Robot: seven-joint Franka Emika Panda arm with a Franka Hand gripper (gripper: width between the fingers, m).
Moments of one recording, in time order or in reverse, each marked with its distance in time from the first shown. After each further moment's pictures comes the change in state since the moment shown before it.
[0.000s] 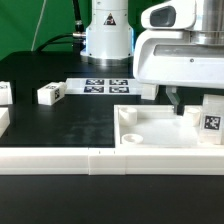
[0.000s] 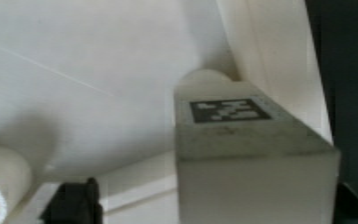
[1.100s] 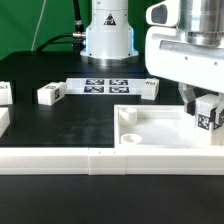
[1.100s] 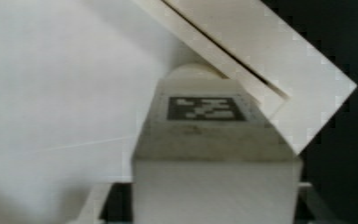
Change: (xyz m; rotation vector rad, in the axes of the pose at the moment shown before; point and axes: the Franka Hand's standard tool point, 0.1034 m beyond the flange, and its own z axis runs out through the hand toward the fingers) arm 0.001 0.002 0.001 0.006 0.004 0.700
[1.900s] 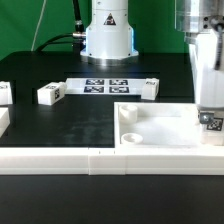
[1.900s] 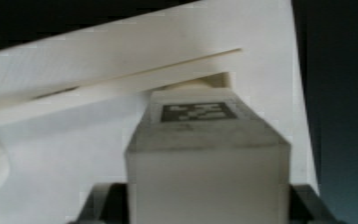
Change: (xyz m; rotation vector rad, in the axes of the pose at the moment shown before) arm -0.006 0.004 0.000 -0.013 -0.019 0.876
